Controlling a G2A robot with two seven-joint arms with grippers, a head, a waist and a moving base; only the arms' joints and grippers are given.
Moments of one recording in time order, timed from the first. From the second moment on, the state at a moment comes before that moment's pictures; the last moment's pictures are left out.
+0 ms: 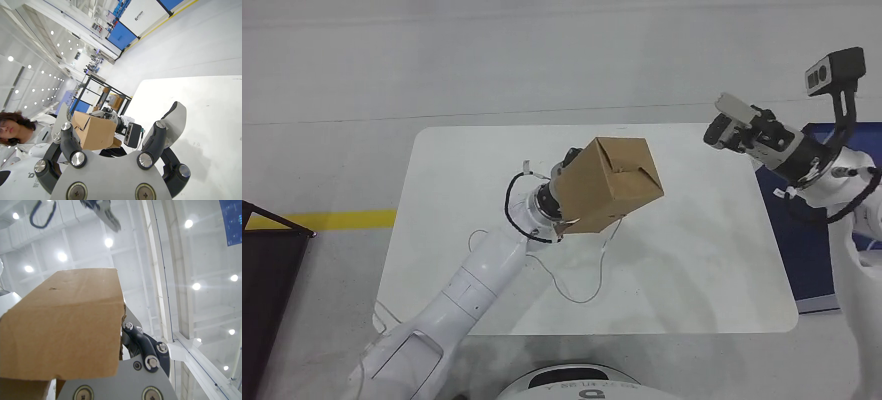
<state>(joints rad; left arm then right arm) 1.00 -1.46 -0.80 -1.28 -1.83 0.63 -1.19 -1.42 -0.88 1.78 -2.06 0.39 0.08 0.80</state>
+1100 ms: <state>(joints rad) 0.30 -1.21 -0.25 -1.22 -0.34 0.53 -1.09 -1.66 -0.90 1.98 -2.10 0.41 -0.02 0.80</state>
